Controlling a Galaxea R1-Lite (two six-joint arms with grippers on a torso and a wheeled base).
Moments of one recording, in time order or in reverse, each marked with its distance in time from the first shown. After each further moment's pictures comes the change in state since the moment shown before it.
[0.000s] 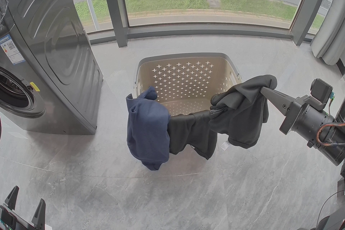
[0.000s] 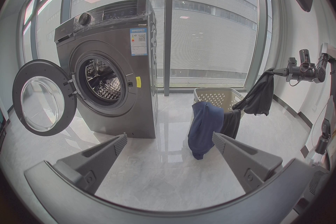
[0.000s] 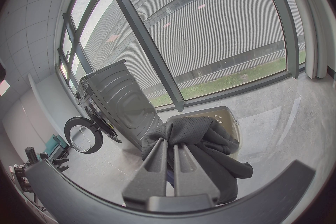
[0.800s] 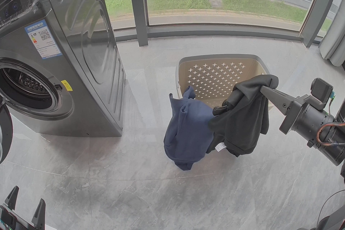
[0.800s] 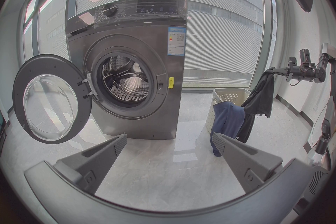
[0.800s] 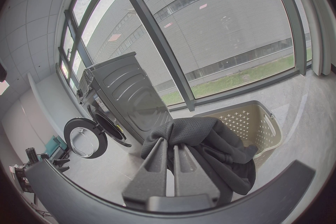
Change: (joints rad) left arm 0.000 0.000 0.000 0.000 0.000 -0.002; right arm 0.006 -0.001 -0.004 -0.003 0.000 0.000
